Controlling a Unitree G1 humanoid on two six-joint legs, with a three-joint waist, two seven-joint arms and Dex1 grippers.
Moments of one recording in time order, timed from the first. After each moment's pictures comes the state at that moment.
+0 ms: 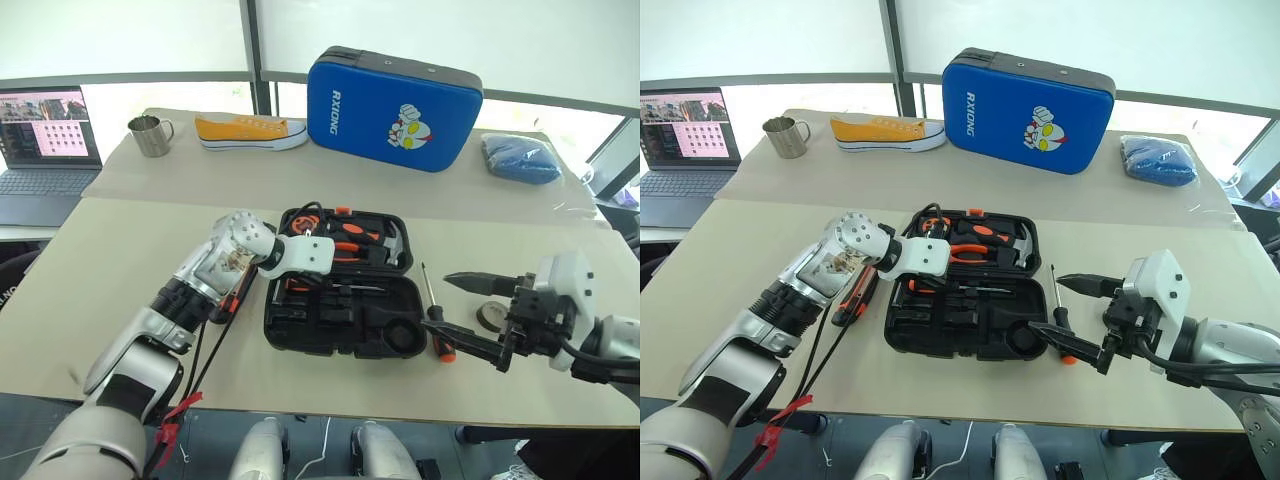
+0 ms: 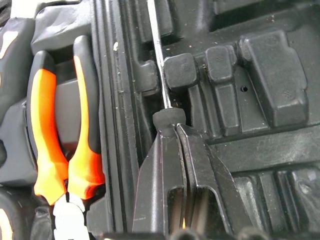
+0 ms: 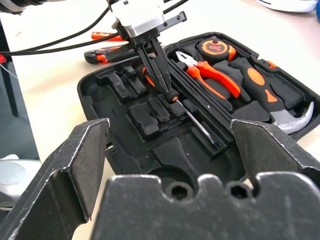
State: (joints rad) left arm -0.88 0.51 -0.49 0.31 0.13 0.20 -1.28; right arm 0.15 -0.90 -0.44 -0.72 0.83 0.68 0.79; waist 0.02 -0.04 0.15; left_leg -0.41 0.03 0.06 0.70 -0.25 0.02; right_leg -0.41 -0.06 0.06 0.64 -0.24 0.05
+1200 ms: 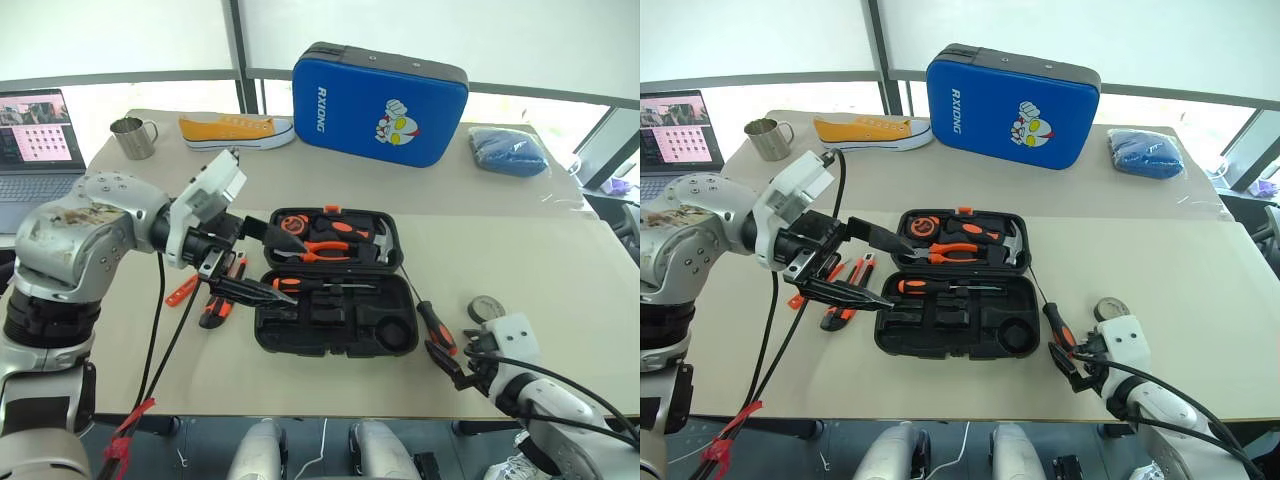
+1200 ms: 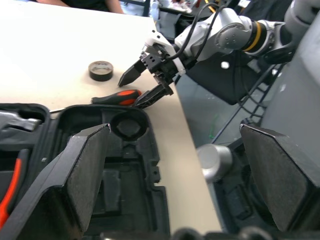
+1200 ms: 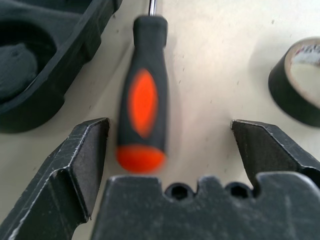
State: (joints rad) left arm -0.79 0.86 -0.08 -0.24 -0.66 0.85 -1.48; right arm 0.31 -0.53 -0.15 -0.63 0.41 0.72 0.27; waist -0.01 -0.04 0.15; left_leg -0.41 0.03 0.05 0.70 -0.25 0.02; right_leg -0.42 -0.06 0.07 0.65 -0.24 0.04
